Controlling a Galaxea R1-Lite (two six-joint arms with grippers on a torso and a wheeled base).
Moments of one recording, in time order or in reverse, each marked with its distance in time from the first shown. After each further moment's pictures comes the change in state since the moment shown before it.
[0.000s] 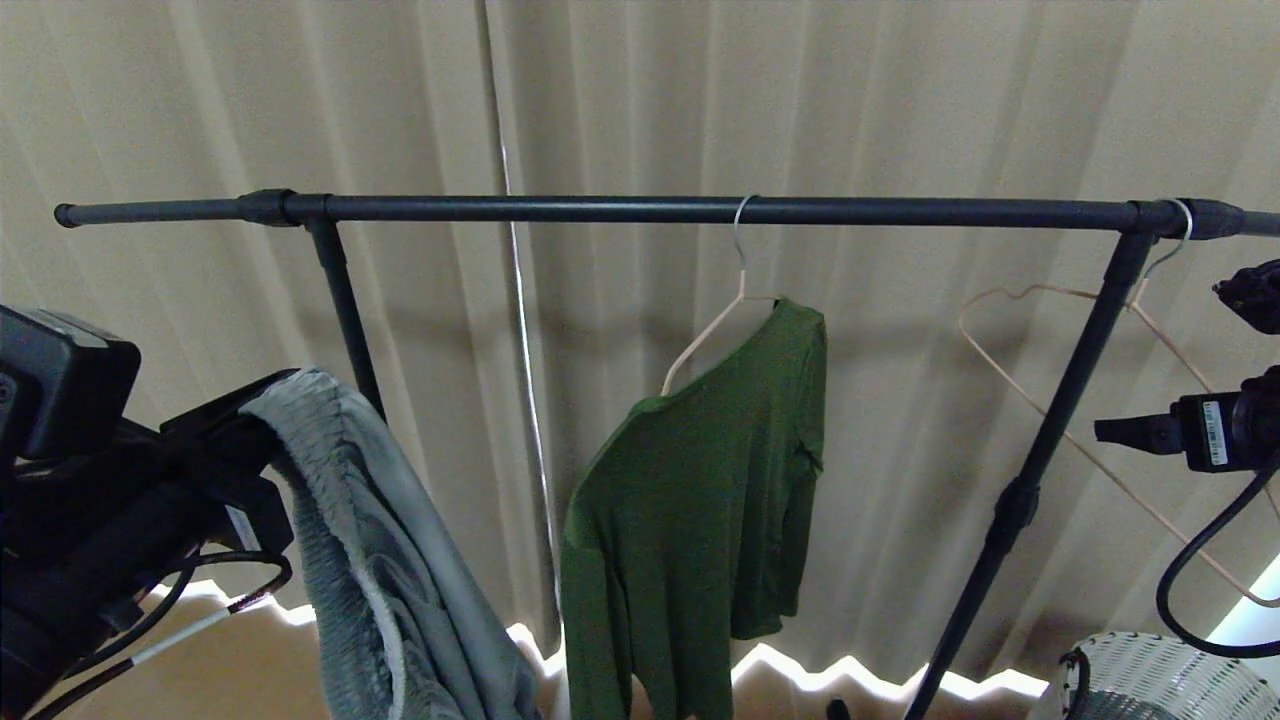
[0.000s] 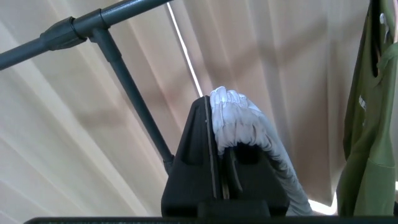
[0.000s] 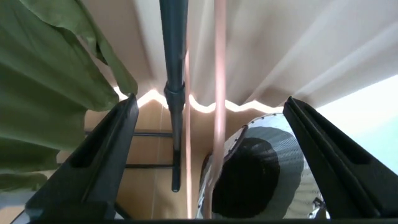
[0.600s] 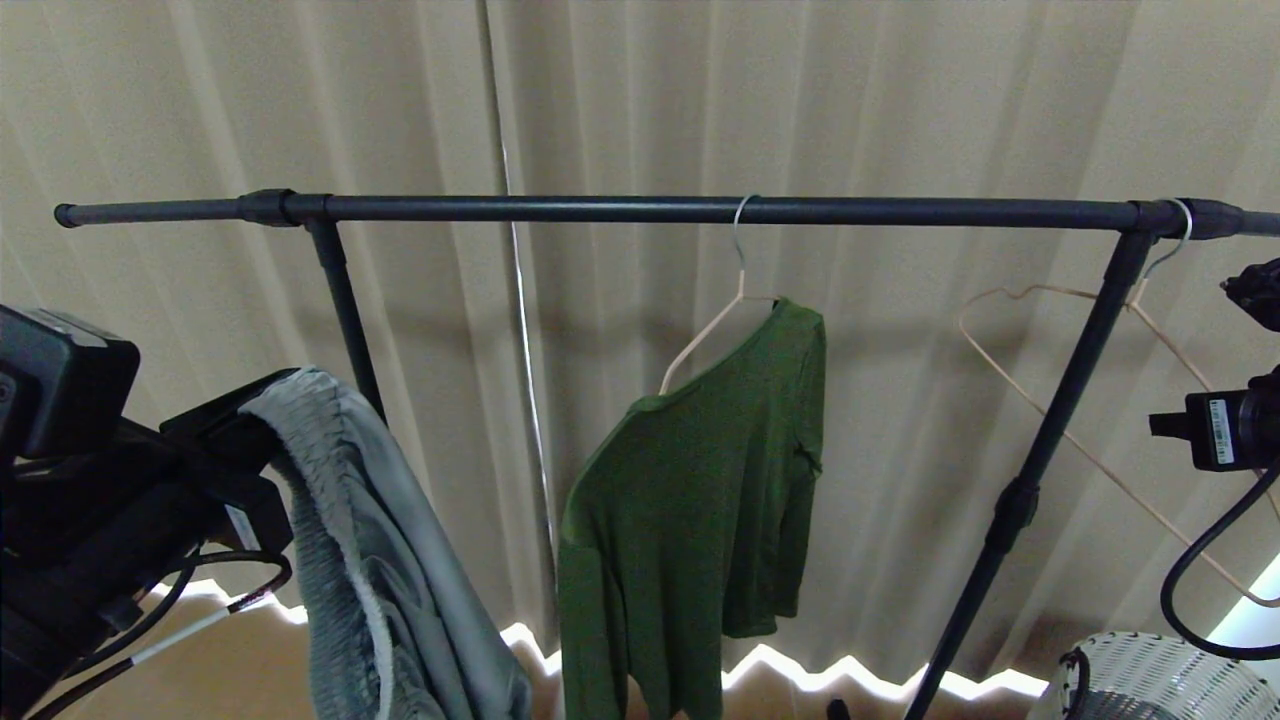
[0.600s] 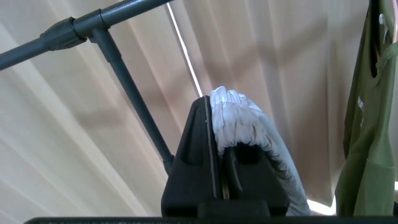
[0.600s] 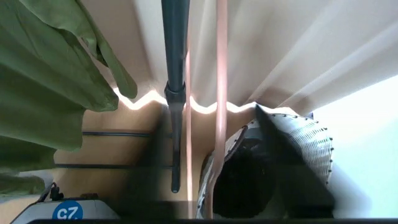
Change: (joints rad) left arm 0.000 0.000 -0.001 0.000 0.000 0.000; right arm 0.001 -0.013 0.001 -0.001 -0.002 0.000
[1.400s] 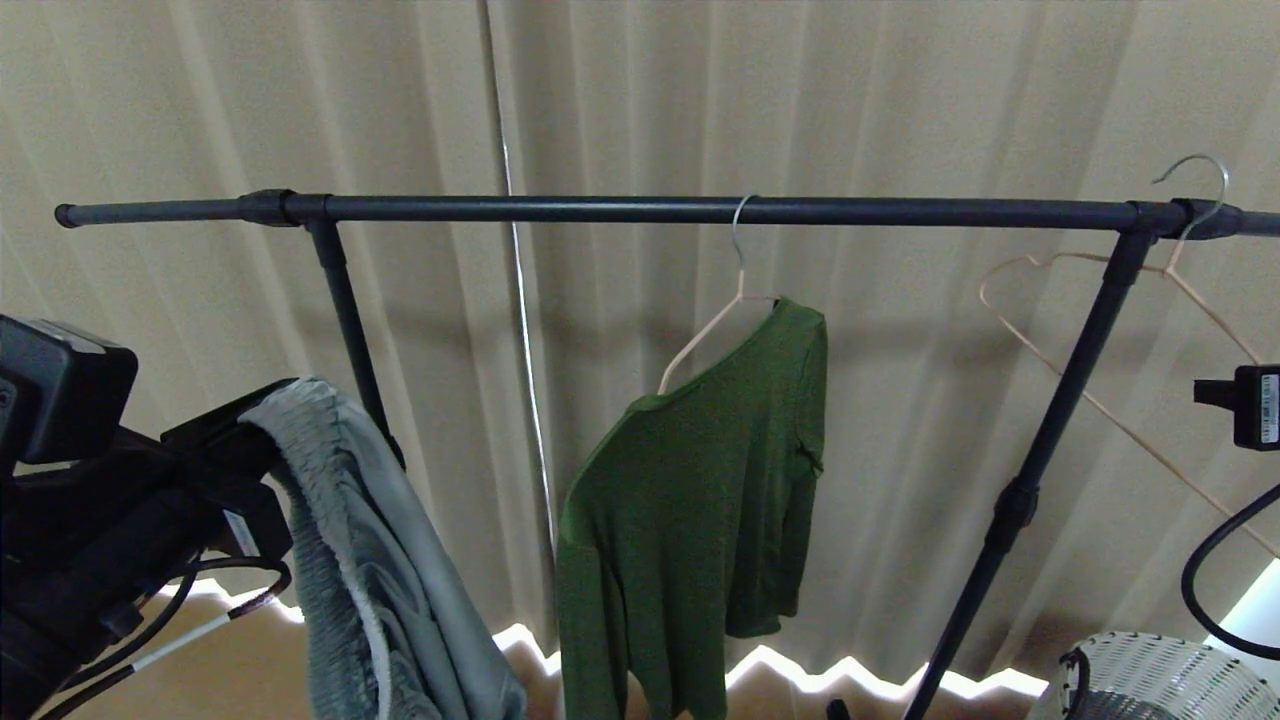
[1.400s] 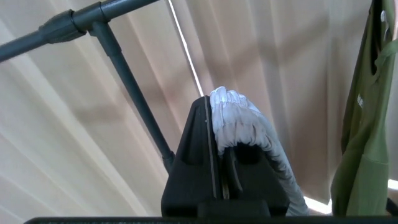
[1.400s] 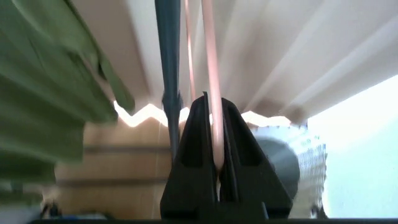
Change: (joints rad) left arm 0.011 0.001 0.016 0.000 -0.001 -0.045; right arm -0.017 -0.093 0.035 -0.085 -0.008 0.023
